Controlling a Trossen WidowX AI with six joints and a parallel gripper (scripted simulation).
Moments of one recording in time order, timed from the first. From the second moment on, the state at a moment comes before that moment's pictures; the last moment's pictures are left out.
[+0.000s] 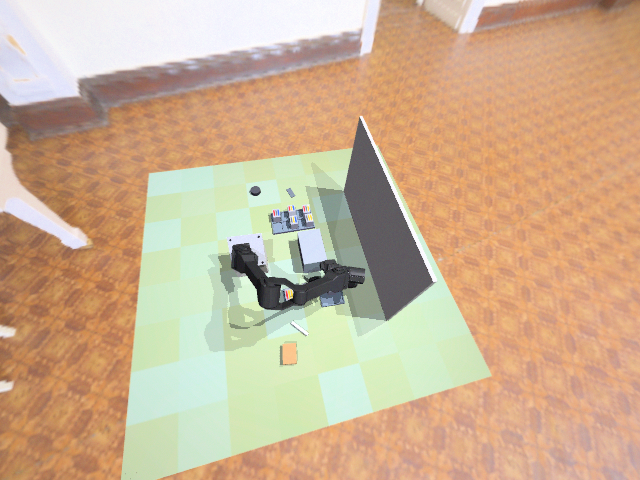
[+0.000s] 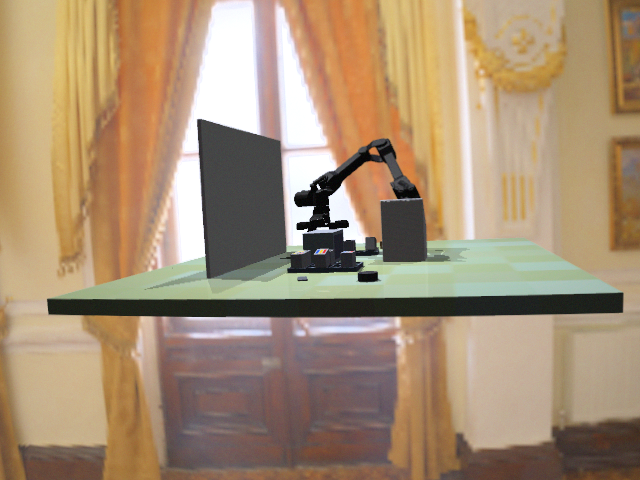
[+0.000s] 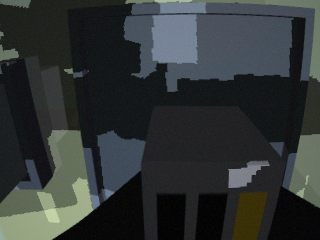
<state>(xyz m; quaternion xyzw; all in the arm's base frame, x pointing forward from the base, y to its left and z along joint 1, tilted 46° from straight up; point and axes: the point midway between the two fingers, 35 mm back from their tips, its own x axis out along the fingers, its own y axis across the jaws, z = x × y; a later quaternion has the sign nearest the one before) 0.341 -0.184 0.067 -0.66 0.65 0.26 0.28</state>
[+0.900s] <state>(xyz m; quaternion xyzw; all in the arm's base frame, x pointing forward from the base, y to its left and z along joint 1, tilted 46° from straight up) 0.343 -0.124 0.119 -0.66 0.65 0.26 0.28</state>
